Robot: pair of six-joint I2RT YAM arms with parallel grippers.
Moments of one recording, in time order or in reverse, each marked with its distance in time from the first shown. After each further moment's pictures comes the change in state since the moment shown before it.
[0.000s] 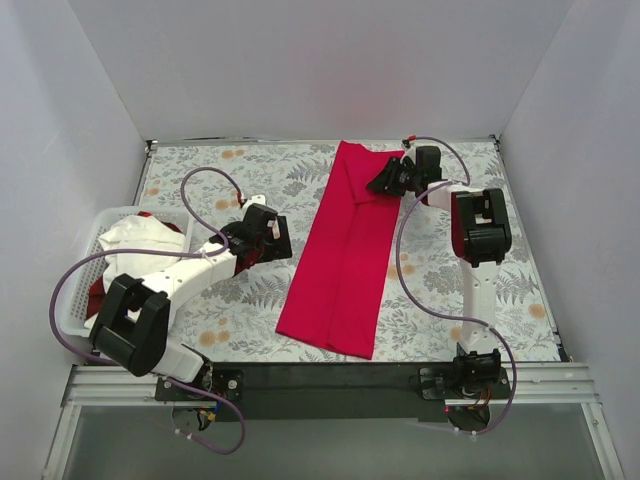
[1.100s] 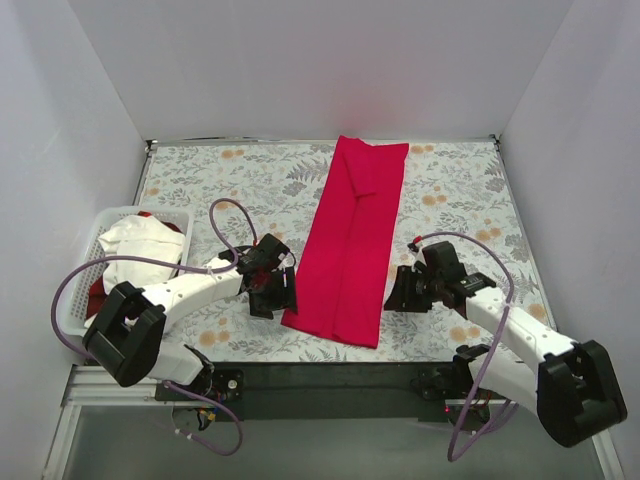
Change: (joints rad) left arm -0.147 -0.042 -0.098 -0.345 0.402 -0.213; right arm 0.268 -1.206 -1.025 -0.567 0.243 -0.045
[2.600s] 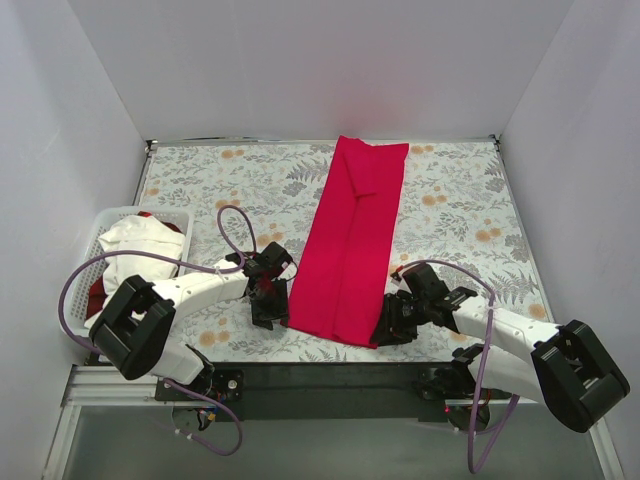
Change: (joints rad) left arm -0.033 0.045 -0.027 -0.055 -0.025 -0.050; right arm 0.215 0.011 -0.165 0.074 -0.159 0.298
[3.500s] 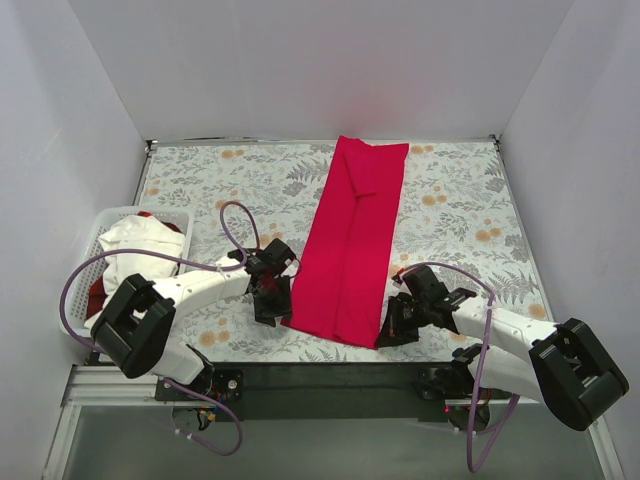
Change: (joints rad) left arm -0.013 0.011 0.039 -0.019 0.004 0.000; right arm 0.000 0.010 -0.013 -0.009 0.016 0.003
